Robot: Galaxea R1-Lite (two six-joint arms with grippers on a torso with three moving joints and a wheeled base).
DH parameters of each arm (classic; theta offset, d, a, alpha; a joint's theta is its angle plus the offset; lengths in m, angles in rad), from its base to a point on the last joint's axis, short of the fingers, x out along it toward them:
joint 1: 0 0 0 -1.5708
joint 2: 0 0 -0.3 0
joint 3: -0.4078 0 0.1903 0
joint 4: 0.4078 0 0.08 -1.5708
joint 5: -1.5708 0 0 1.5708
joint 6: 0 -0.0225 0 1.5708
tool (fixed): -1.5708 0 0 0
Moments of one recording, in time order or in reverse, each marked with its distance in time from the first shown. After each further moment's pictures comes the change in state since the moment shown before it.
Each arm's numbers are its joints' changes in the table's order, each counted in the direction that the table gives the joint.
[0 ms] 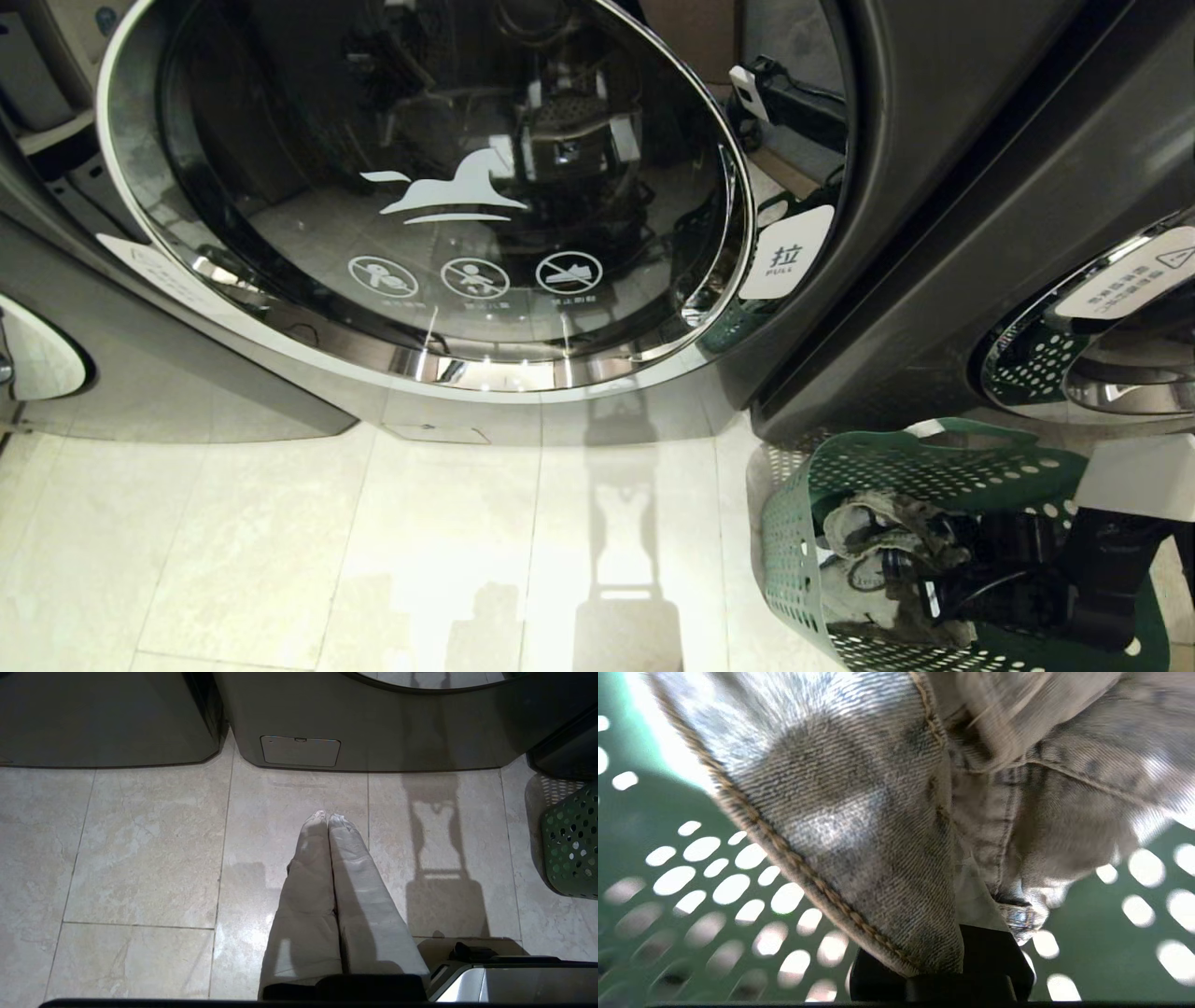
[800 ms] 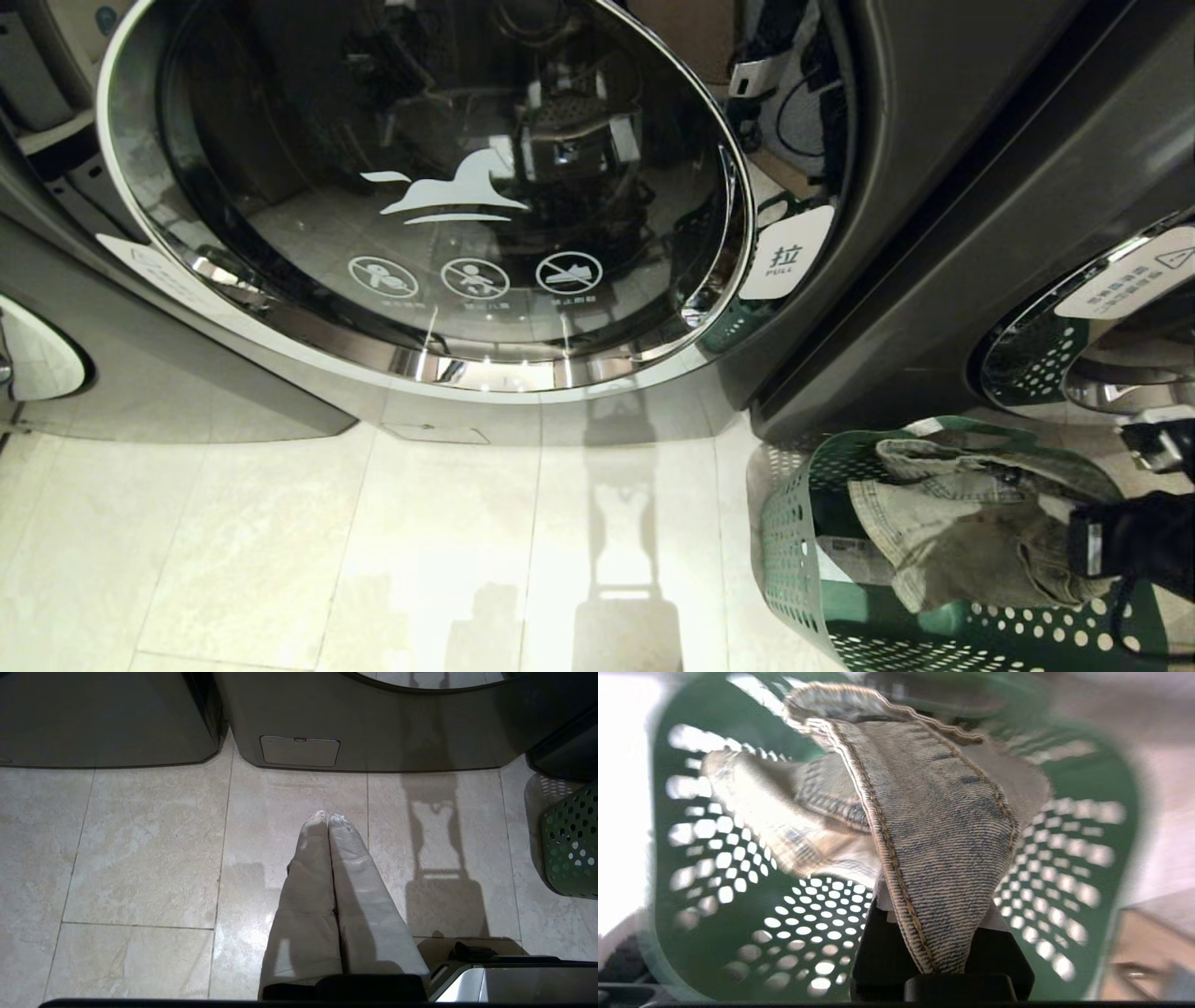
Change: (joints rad) left arm 0.000 0.000 0.000 0.000 0.000 0.000; right arm 0.061 -1.210 0.536 0.172 0.053 -0.061
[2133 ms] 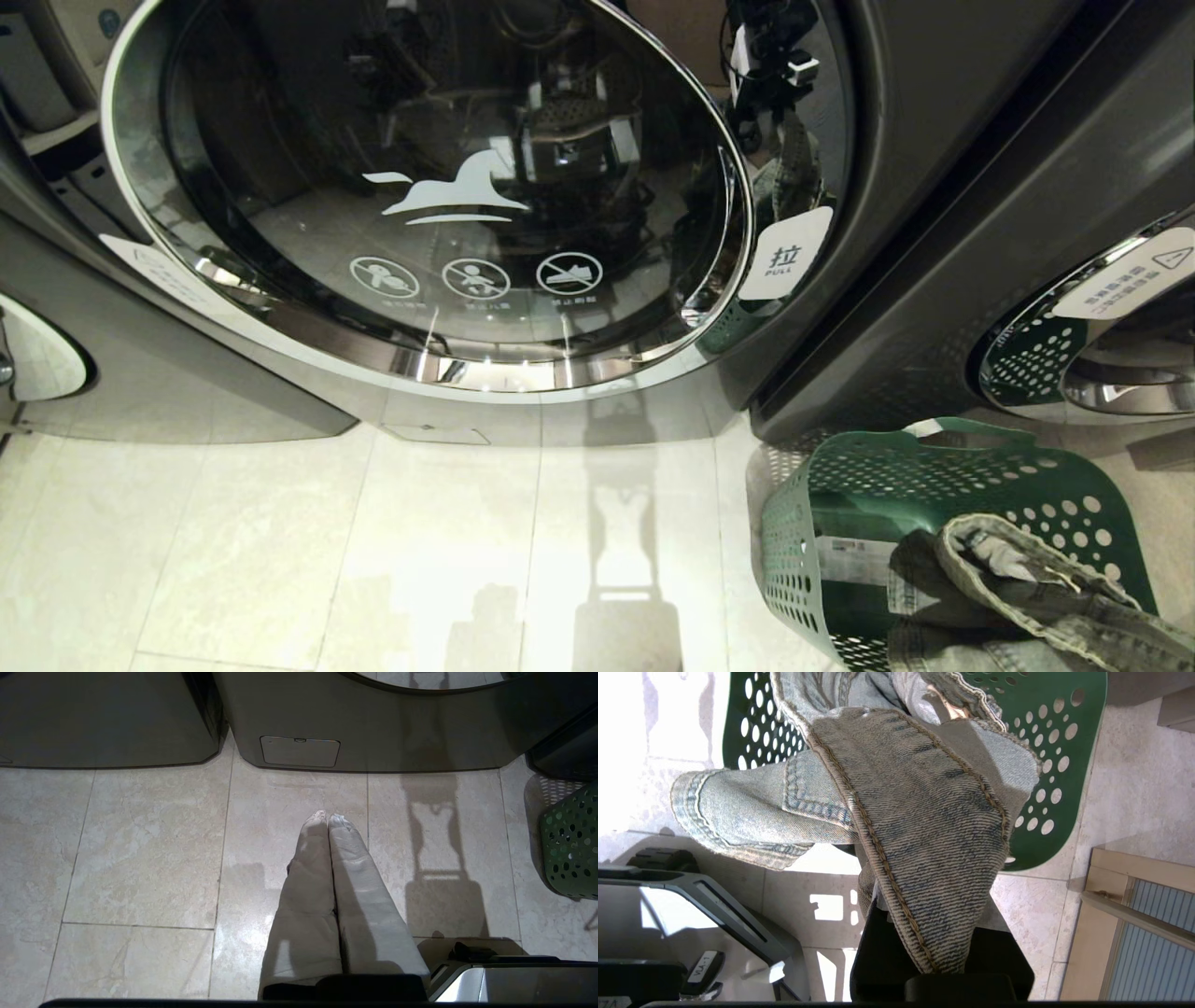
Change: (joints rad) left arm 0.000 0.000 0.000 0.000 0.000 0.000; right arm 0.237 -0.944 0.250 0.640 0.239 -0.048
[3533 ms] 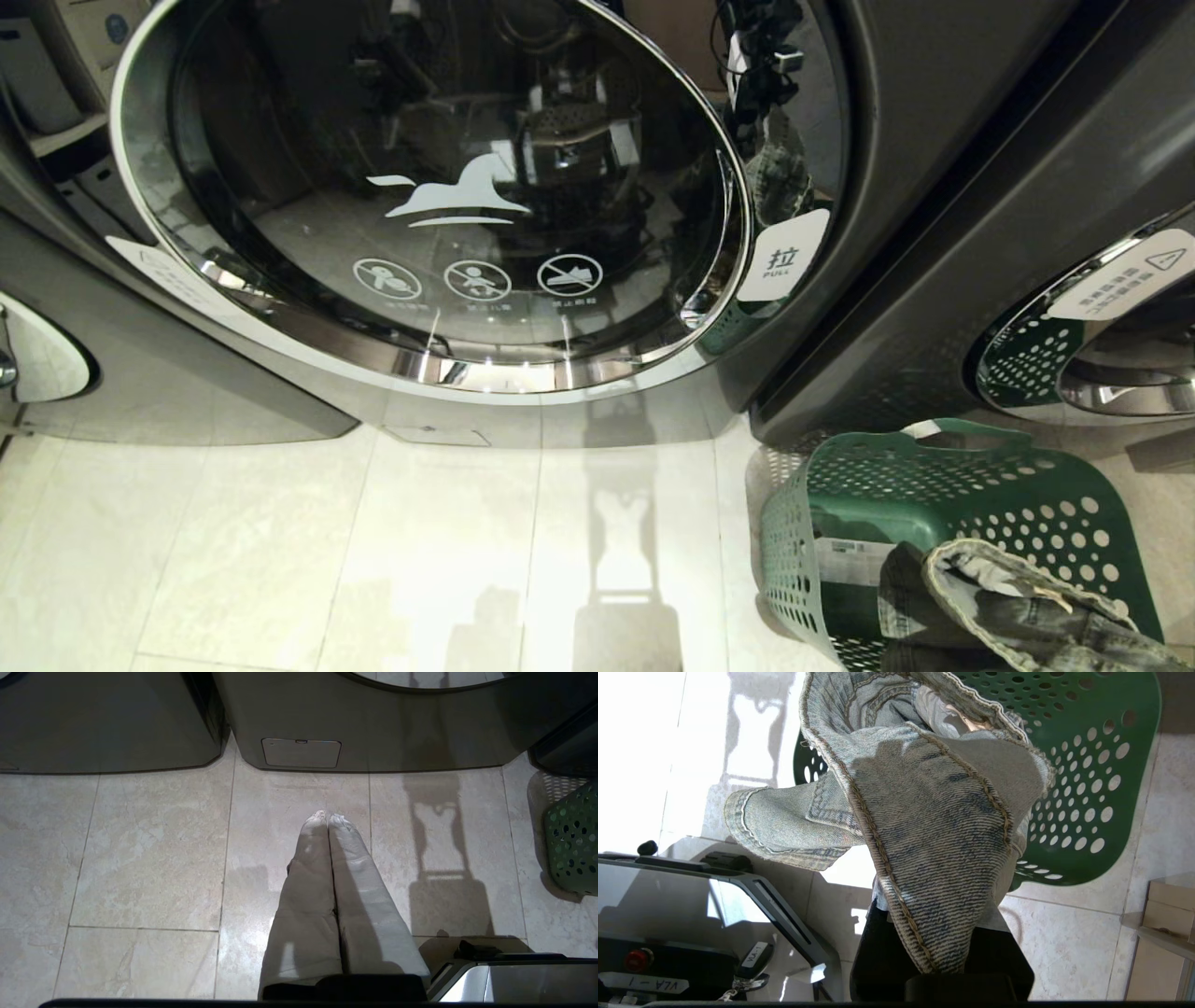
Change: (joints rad) left arm 0.000 0.000 0.000 0.001 0.001 -0.021; right arm 0.049 -0.224 -0.009 0.153 -0.104 -0.047
